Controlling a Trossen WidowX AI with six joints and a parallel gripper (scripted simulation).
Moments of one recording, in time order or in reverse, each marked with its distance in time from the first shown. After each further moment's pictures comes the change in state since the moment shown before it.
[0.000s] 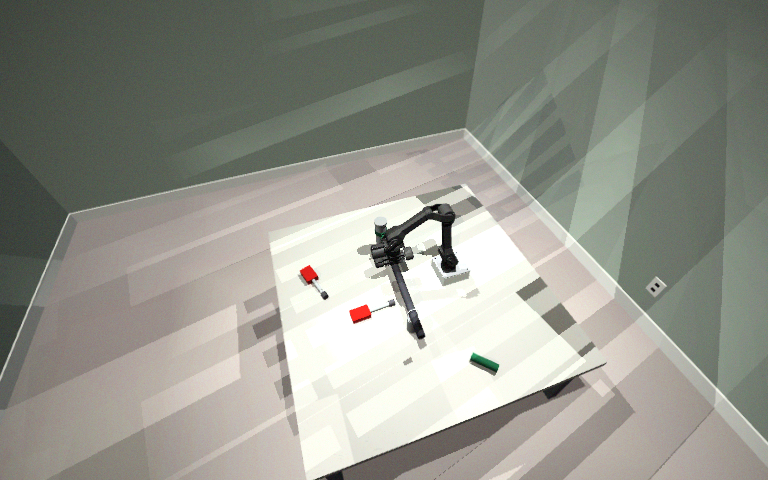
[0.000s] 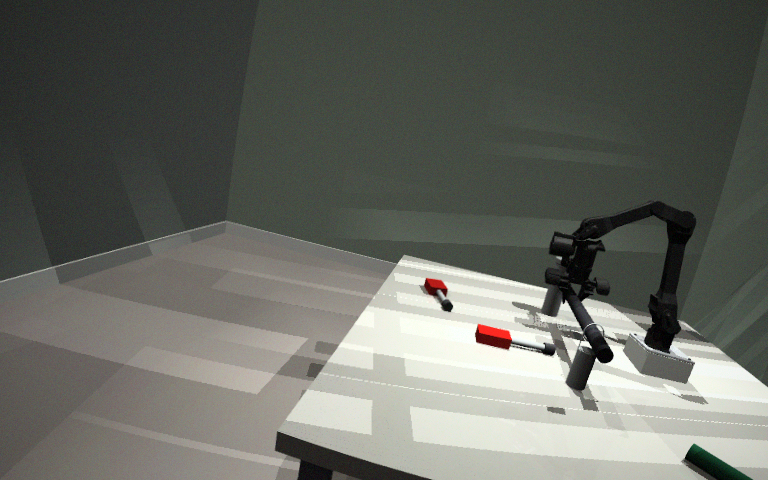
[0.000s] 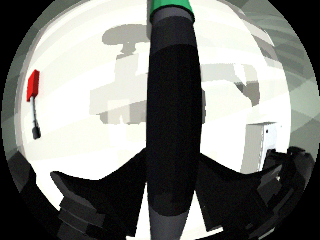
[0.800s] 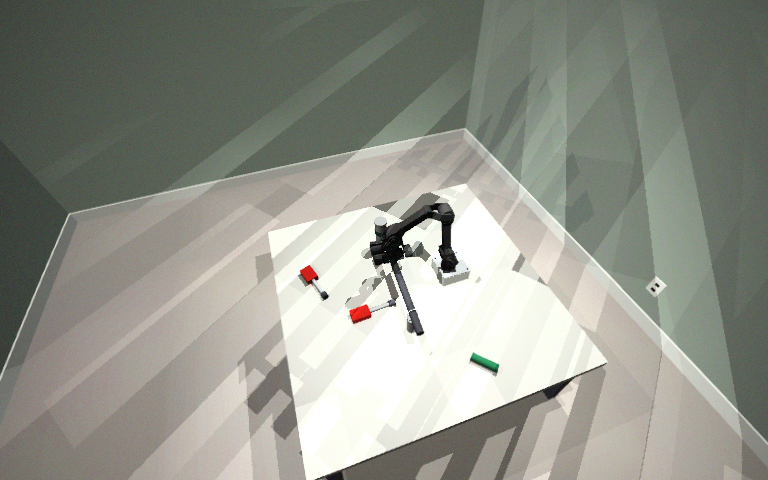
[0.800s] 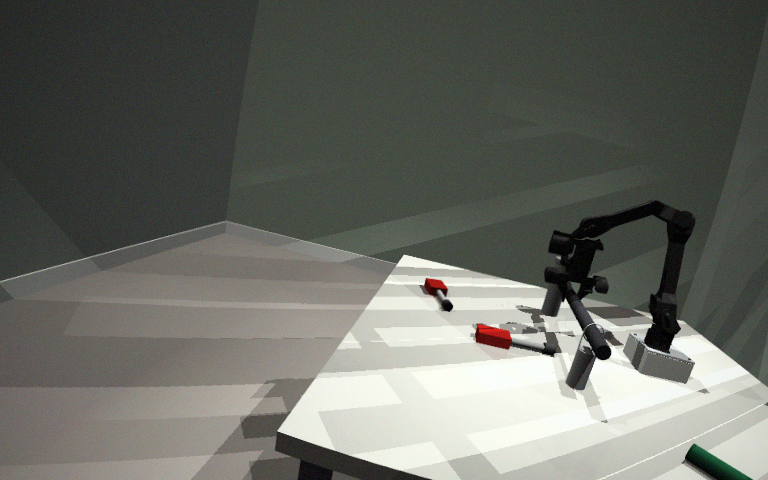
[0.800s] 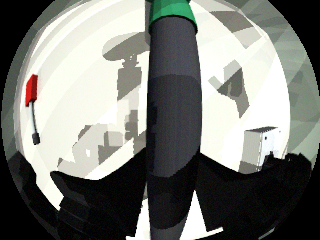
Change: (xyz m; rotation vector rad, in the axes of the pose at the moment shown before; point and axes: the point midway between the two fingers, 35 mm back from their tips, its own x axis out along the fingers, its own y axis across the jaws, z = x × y) arm 0.004 0.000 0.016 0.000 -0.001 -0.006
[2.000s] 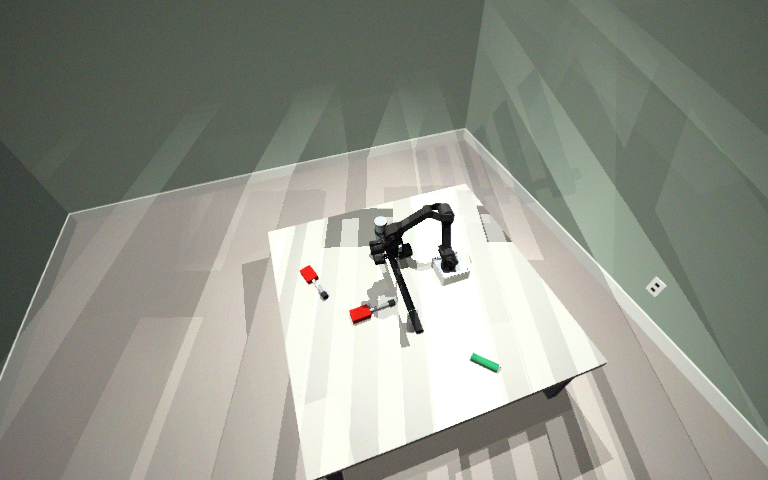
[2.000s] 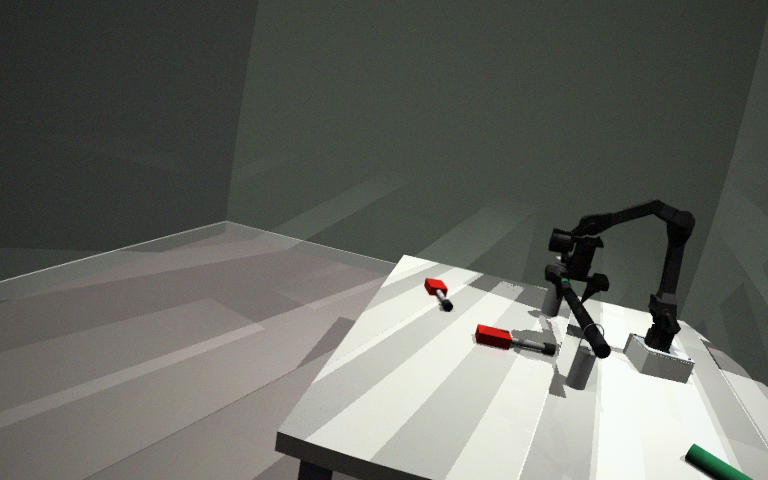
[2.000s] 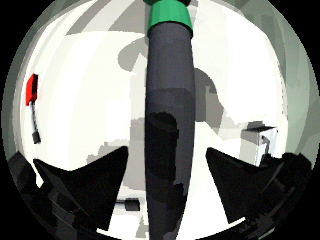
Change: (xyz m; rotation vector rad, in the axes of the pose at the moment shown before) arm -0.006 -0.001 0.000 -0.008 0.000 -0.015
